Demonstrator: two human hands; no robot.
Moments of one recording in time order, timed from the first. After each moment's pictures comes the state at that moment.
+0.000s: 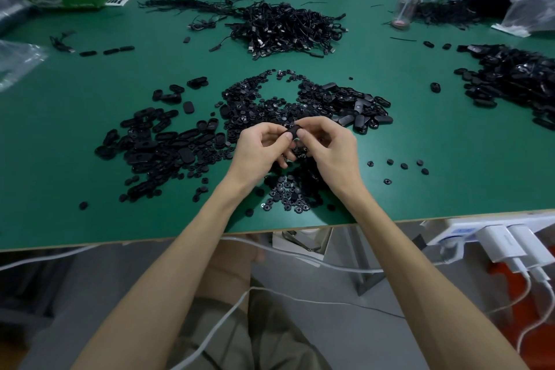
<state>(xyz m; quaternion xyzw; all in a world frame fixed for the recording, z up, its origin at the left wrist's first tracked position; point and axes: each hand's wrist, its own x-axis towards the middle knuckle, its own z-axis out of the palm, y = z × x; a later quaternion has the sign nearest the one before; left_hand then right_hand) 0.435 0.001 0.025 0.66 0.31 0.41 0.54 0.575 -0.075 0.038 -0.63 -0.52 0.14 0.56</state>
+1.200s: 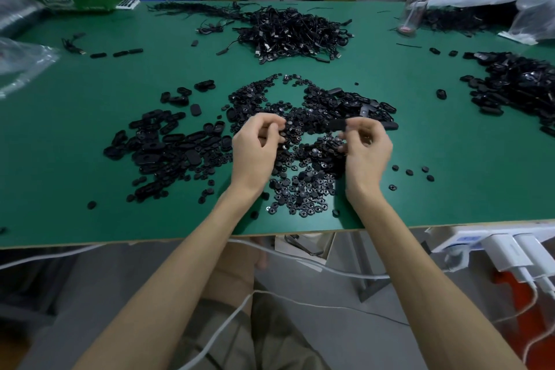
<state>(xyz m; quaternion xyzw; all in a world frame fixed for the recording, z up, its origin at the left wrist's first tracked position) 0.431 -0.004 0.032 0.70 0.38 0.50 0.34 0.591 -0.072 0.029 -0.64 -0.29 0.13 0.70</state>
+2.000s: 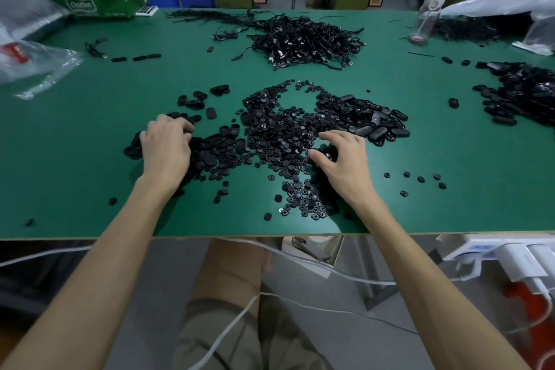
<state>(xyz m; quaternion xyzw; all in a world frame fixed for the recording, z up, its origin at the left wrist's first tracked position) 0.293 0.071 0.044 0.74 0.63 0.24 -0.01 0.579 -0.062 0.025 -0.75 -0.55 0.07 0.37</state>
